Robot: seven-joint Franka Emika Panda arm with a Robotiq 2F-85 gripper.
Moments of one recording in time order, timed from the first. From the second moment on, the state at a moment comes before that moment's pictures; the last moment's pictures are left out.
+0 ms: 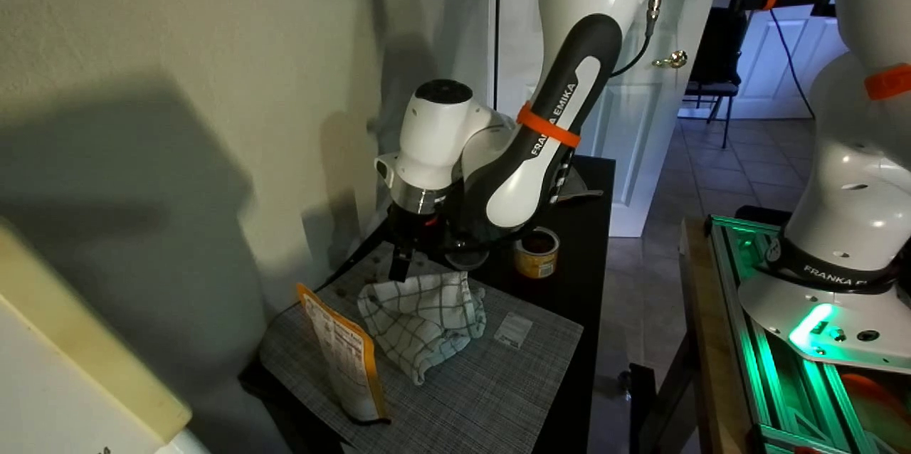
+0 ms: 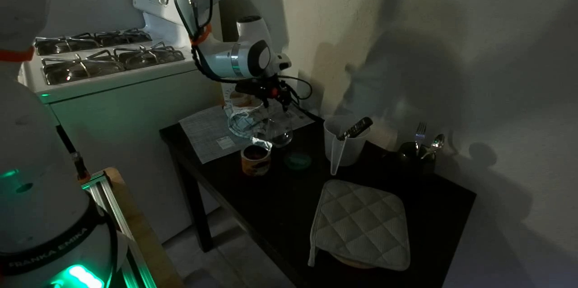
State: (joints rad) arm 0.26 0.51 -0.02 -2.14 -0.30 2.97 0.19
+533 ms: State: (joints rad) arm 0.29 0.59 -0.04 -2.07 -0.27 2.97 0.18
